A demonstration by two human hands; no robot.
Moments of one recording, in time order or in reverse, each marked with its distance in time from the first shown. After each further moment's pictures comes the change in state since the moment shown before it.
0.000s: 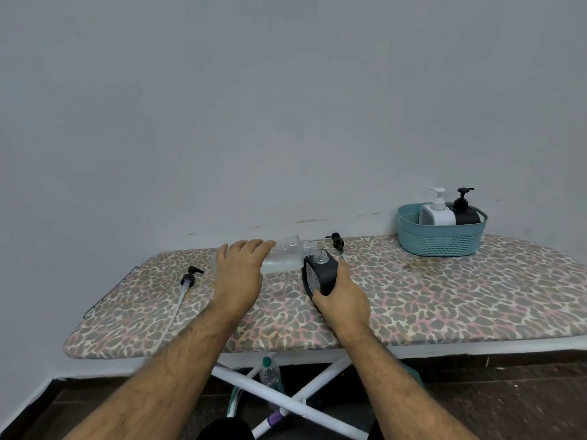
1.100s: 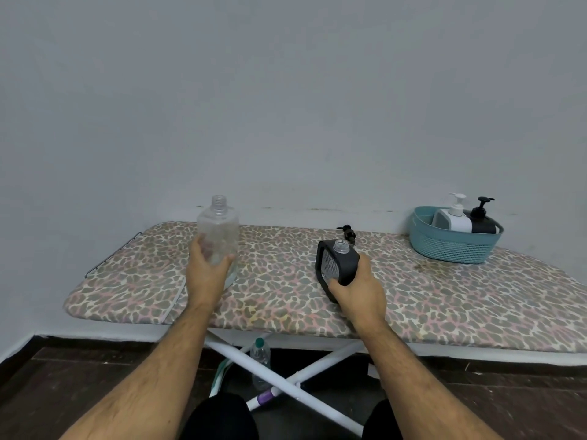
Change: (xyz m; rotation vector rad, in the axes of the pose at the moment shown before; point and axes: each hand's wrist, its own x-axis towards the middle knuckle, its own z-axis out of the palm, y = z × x) left_hand -0.047 -0.076 0.028 -0.966 0.163 -0.763; right_hand -0.001 -0.001 0.000 0.024 0.015 -0.028
